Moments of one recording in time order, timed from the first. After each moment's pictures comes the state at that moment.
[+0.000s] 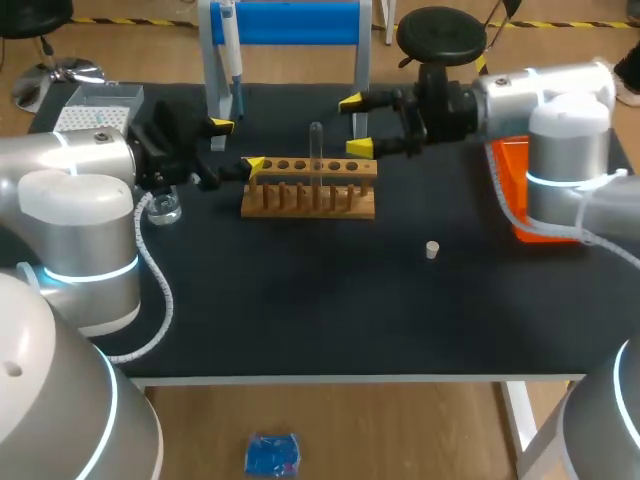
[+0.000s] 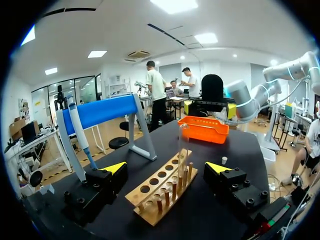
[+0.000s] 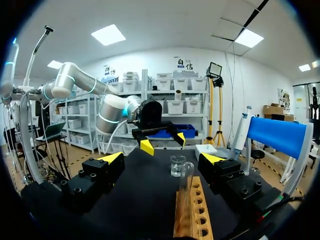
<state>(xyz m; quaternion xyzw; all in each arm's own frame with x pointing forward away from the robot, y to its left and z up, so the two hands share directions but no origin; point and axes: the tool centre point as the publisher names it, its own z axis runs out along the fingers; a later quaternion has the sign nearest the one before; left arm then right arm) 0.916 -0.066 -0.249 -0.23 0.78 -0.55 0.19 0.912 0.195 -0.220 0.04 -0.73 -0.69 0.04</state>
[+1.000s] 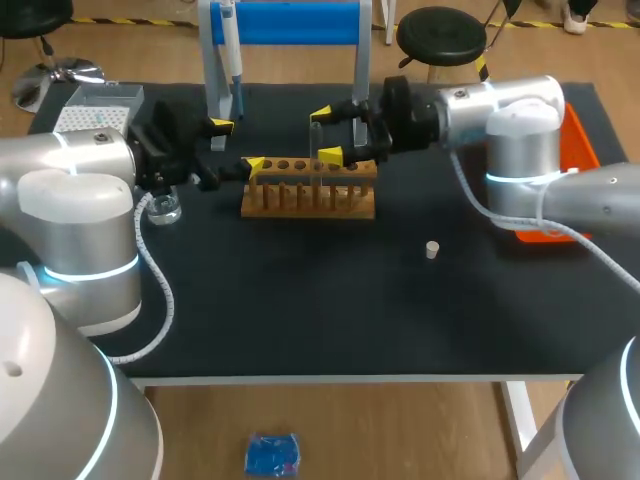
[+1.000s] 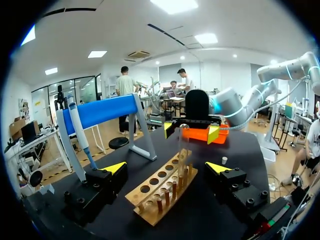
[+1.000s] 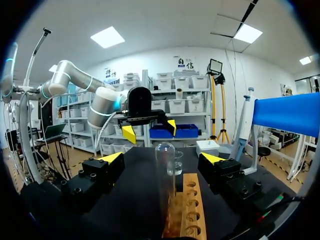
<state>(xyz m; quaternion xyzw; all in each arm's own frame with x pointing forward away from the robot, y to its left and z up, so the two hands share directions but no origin) 0.916 -0.066 -0.250 -0.23 0.78 -0.55 0.19 0.942 0.234 -0.264 0.03 -0.72 -0.69 0.07</state>
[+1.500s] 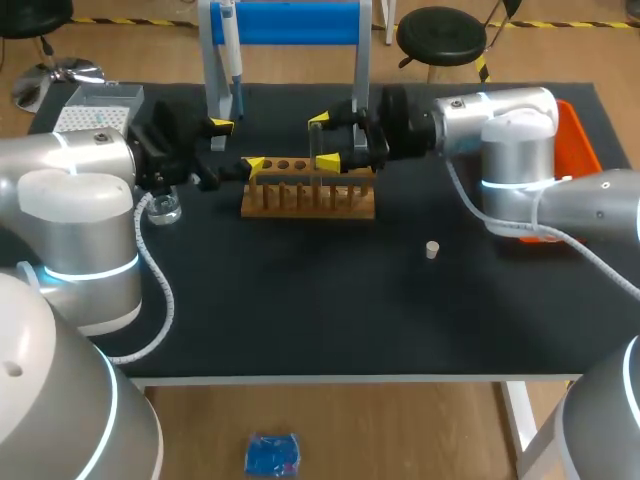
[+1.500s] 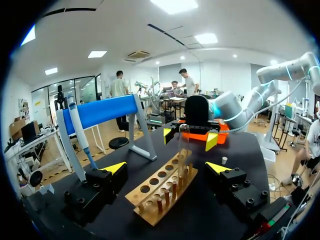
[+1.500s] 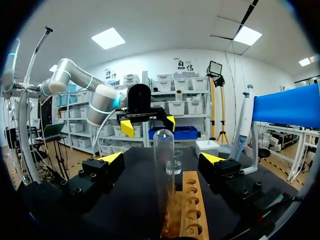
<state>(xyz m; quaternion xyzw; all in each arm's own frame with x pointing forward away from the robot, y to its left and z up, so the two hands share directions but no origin) 0.916 -0.066 -0.249 -0.23 0.78 -0.55 0.19 0.943 0.236 -0.278 0.03 -0.71 -0.70 0.06</state>
